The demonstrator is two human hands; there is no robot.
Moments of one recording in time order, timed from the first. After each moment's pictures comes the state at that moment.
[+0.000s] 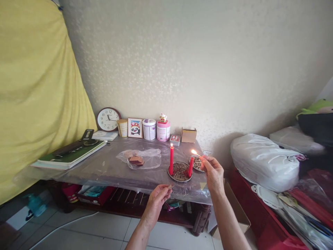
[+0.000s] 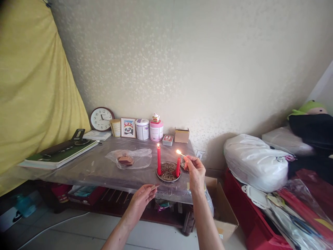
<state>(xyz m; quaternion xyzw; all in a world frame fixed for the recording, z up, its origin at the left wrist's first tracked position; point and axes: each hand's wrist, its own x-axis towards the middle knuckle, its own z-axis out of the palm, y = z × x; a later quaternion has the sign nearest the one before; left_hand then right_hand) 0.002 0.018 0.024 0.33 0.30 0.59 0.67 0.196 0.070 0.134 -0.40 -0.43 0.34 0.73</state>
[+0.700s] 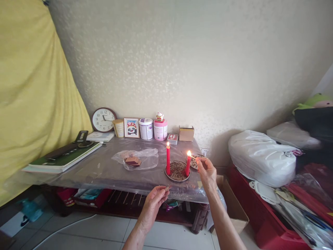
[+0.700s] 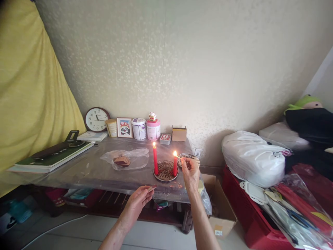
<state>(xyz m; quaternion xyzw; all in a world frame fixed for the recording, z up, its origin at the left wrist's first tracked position) 0.002 0.017 0.023 0.34 0.32 0.58 0.67 0.207 0.088 0.101 -0.53 -0.49 0.20 0.66</state>
